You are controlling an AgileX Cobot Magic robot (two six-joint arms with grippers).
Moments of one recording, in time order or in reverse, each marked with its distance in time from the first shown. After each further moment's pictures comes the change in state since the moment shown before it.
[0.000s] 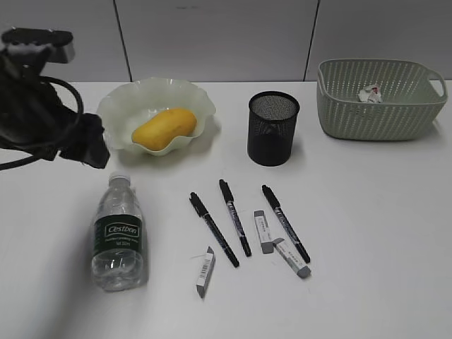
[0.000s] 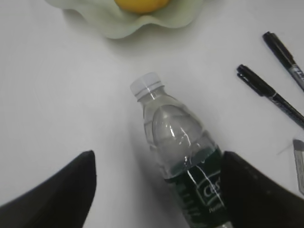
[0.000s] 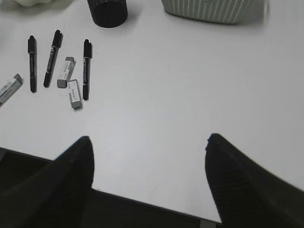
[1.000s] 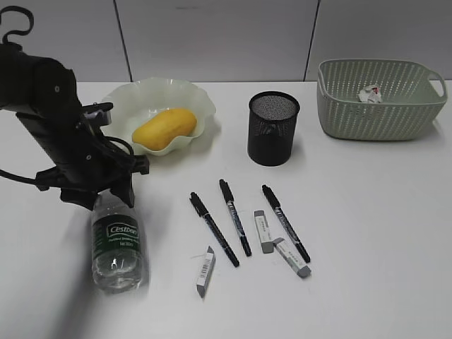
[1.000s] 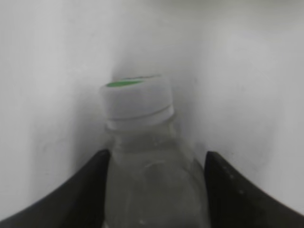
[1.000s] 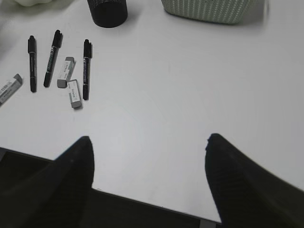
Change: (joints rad) left arm -0.010 0.408 -0.111 -0.053 -0.055 -0.356; right arm 0.000 0.000 0.000 0.000 -0.001 -0.001
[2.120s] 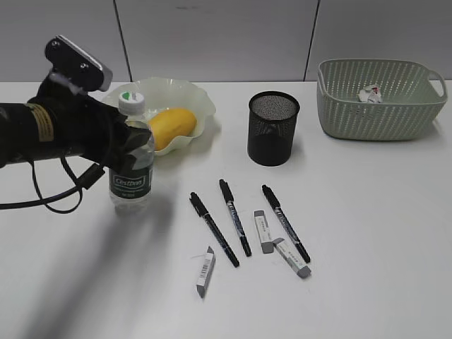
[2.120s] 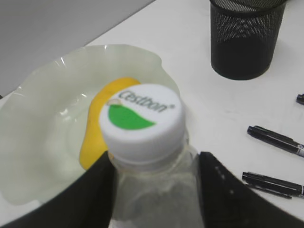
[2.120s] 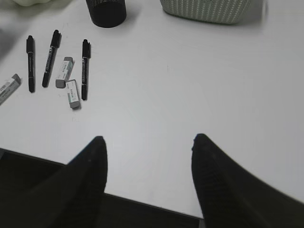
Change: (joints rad) left arm 0.008 -0.296 0.402 0.592 -0.983 0.286; right arm 0.000 0.000 0.000 -0.005 0.000 0.001
